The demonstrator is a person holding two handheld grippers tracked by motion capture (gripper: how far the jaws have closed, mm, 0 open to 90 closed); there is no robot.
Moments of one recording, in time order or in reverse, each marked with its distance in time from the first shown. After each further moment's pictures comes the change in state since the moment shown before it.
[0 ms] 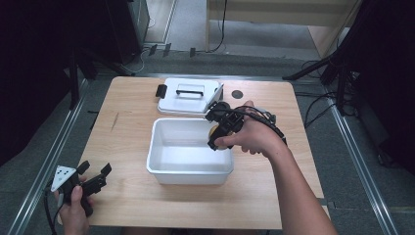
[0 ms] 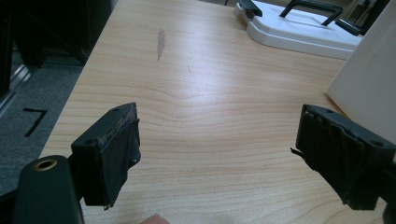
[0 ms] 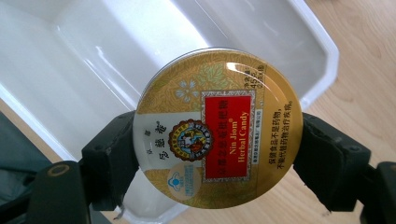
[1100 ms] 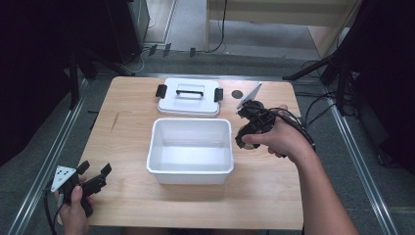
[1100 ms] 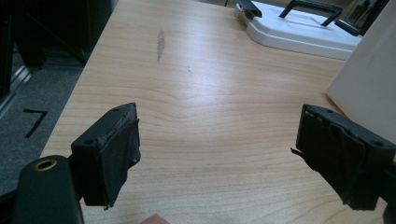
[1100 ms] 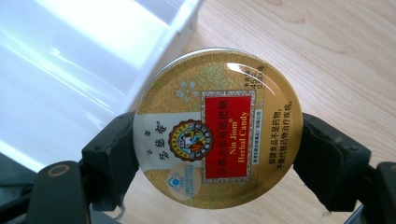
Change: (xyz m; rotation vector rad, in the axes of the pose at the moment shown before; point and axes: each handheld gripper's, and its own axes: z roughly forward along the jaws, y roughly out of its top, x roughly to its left) left arm 0.000 0.000 0.000 -0.005 0.001 0.004; right arm -0.054 -0.049 -0.008 0.033 -0.037 0.248
